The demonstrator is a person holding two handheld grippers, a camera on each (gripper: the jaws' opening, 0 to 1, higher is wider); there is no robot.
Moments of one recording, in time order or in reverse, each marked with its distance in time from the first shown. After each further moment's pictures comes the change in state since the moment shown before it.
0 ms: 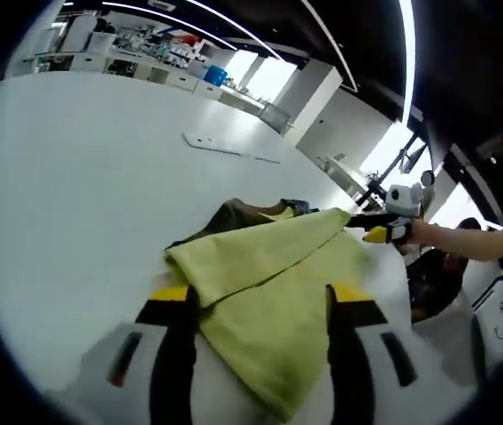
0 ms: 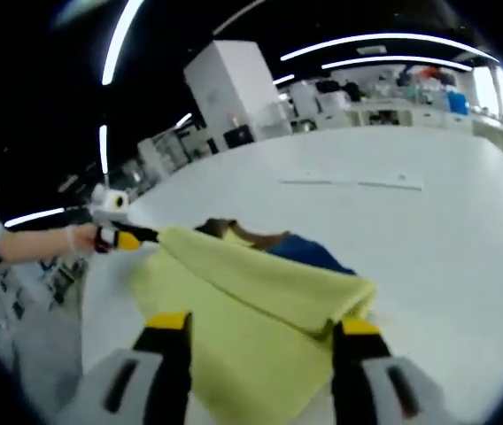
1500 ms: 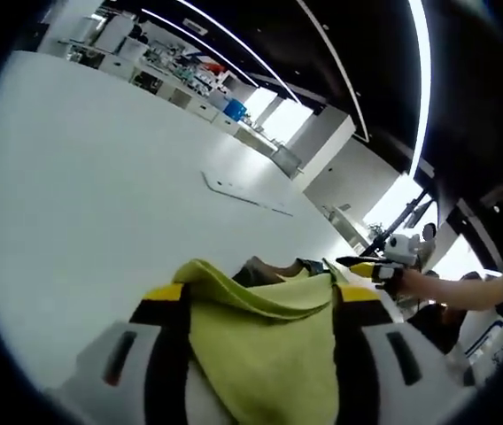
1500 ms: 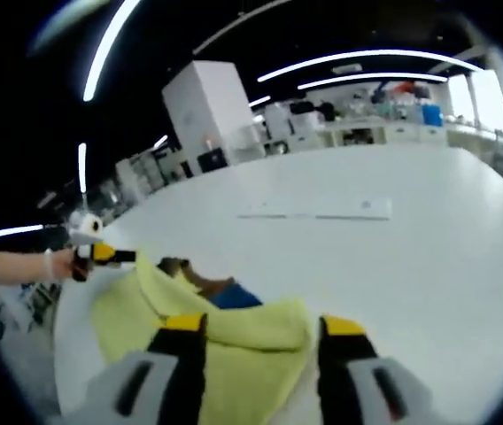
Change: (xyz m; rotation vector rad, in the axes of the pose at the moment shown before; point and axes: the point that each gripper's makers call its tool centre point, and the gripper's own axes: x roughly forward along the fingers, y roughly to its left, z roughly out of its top) left arm 0.017 0.031 0.053 -0.147 -0.212 0.029; right arm 0.018 -0.065 0.043 0.029 -0.100 -0.138
